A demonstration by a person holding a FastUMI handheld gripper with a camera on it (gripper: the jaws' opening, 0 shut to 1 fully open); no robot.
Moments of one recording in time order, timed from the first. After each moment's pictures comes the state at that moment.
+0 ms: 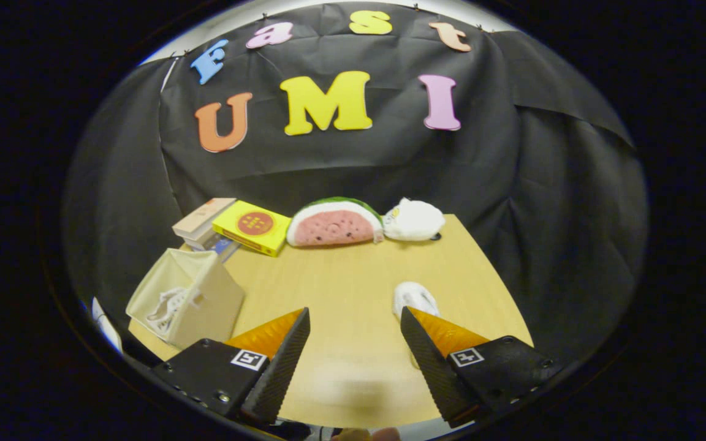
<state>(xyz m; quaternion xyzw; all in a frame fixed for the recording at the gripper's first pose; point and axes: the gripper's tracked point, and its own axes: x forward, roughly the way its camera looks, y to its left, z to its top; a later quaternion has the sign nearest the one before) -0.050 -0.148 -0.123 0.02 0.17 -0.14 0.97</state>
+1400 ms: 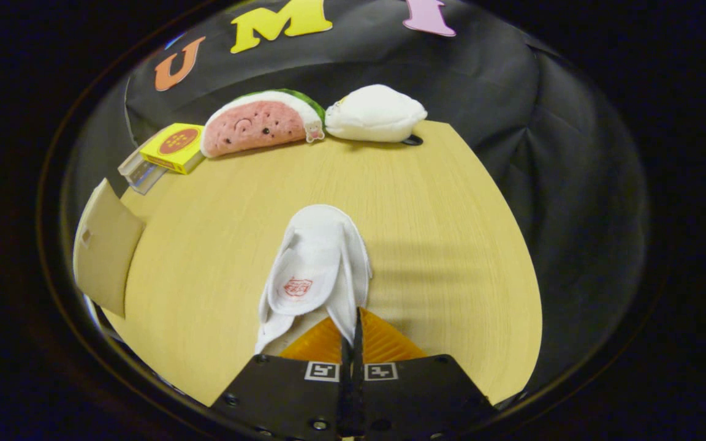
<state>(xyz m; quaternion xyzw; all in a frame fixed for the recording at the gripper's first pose) 0.044 -0.288 -0.280 0.06 0.36 -0.12 0.92</state>
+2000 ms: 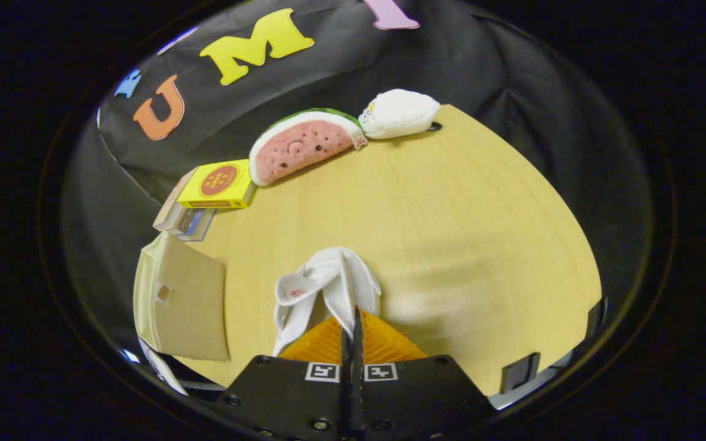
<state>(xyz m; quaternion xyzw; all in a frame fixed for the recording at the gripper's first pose) 0.007 -0.109 -0.226 0.21 0.34 -0.11 0.91</state>
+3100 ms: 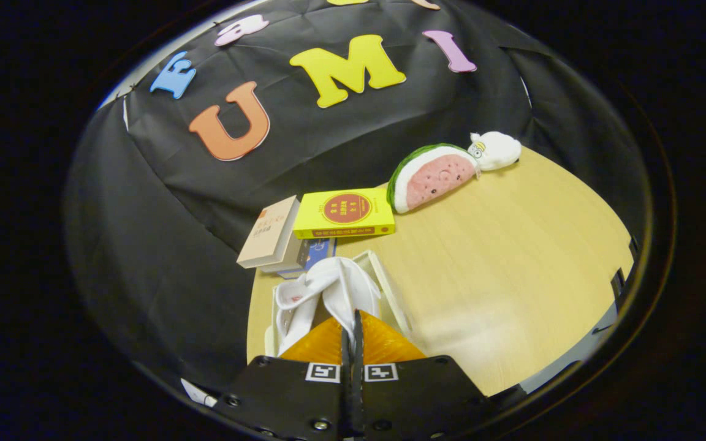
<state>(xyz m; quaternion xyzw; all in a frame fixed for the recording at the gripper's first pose) 0.084 0.202 -0.126 0.24 0.22 -0.10 0.94</state>
